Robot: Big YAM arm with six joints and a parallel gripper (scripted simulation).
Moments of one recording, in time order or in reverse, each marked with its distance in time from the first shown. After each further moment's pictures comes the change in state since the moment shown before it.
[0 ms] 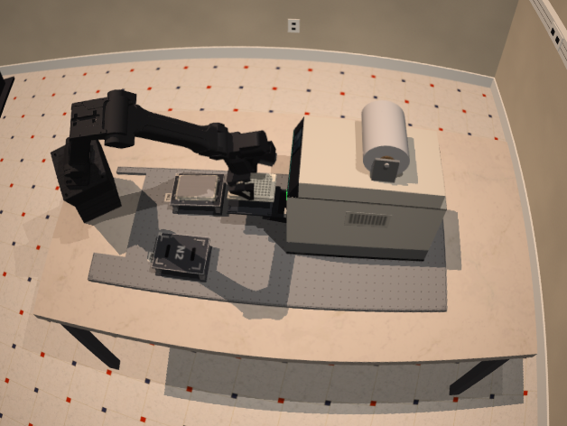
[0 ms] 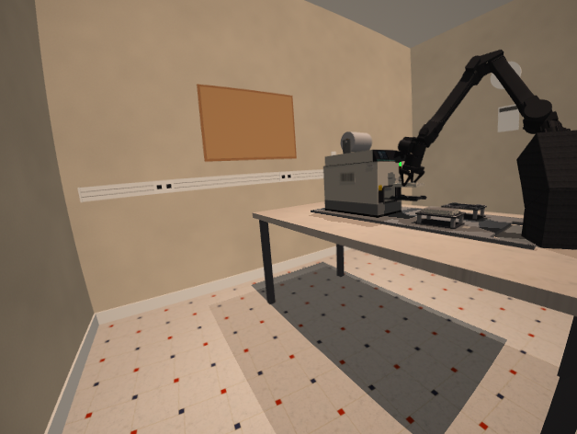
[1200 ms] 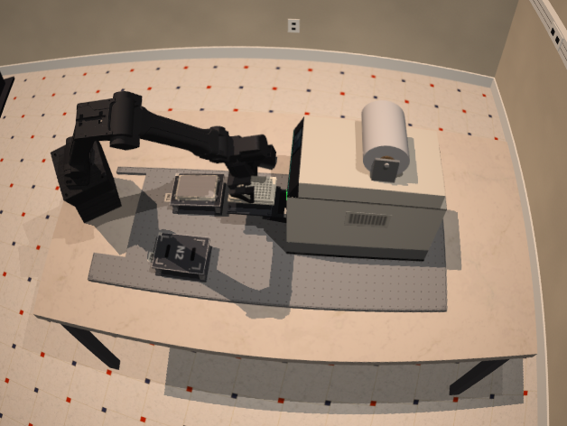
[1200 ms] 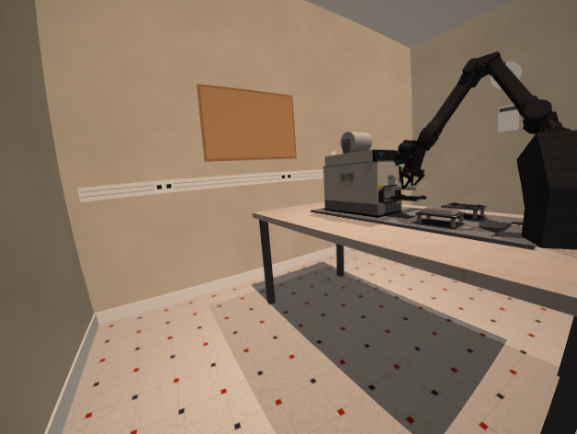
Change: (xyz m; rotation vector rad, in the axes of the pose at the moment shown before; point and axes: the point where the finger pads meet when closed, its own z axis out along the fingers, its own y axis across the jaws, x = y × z) arm 0.004 0.000 0.014 0.000 0.001 0.002
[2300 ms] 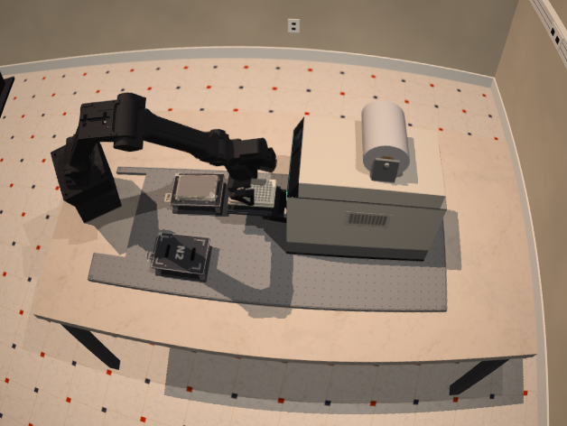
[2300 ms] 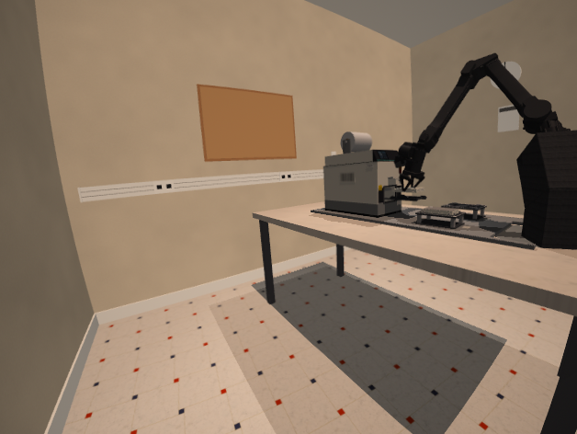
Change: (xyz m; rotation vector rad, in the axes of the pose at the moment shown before) arm 0.004 -0.001 0.010 0.000 0.001 0.000
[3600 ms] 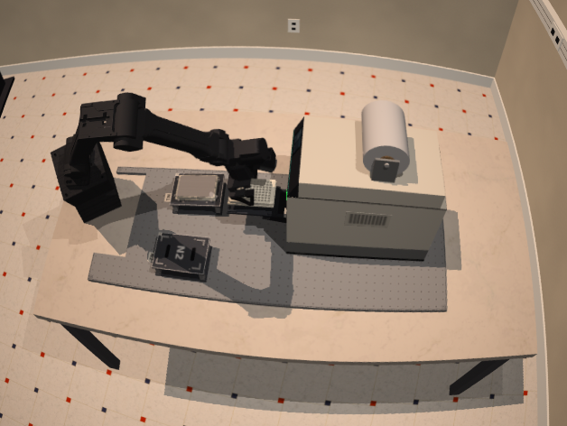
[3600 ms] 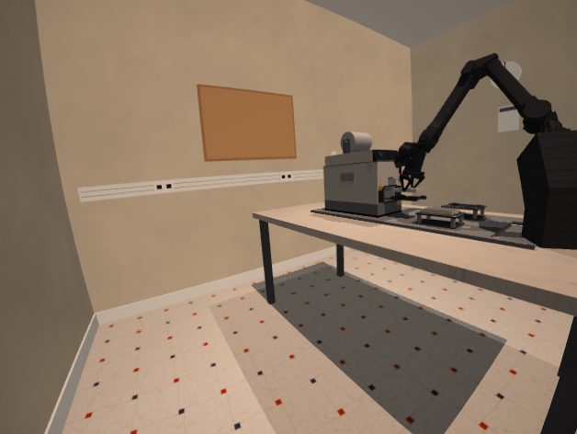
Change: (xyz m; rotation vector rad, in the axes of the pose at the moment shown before) arm 0.000 0.000 0.000 0.000 0.001 -0.001
